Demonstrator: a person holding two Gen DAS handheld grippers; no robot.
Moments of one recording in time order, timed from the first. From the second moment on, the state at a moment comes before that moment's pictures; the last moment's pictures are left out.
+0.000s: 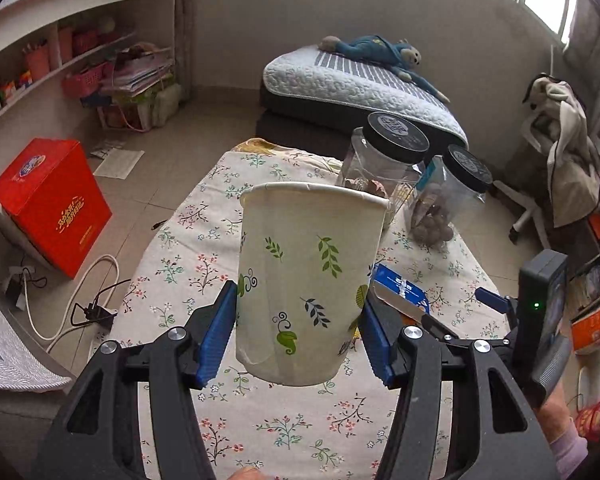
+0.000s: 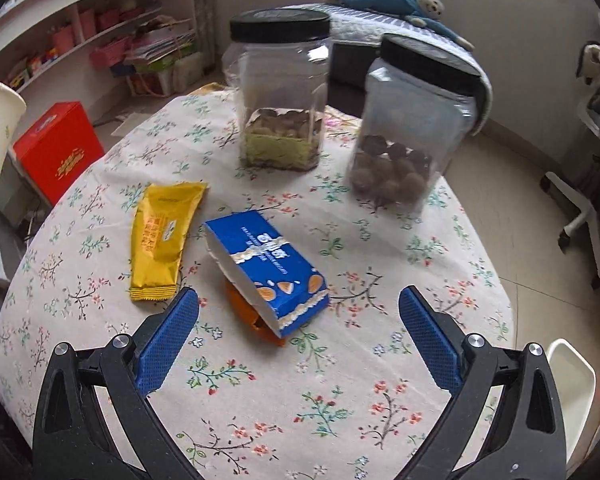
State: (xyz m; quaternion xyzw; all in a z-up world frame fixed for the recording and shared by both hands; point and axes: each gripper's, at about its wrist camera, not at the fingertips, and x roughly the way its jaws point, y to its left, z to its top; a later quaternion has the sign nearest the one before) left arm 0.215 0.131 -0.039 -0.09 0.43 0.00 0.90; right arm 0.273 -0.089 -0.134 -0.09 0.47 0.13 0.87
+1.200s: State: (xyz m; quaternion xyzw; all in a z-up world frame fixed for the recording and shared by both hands) left arm 0.192 0.150 -0.023 -0.12 0.39 0.03 0.91; right arm 0.233 -0.087 -0.041 0.02 0.37 0.14 0.92
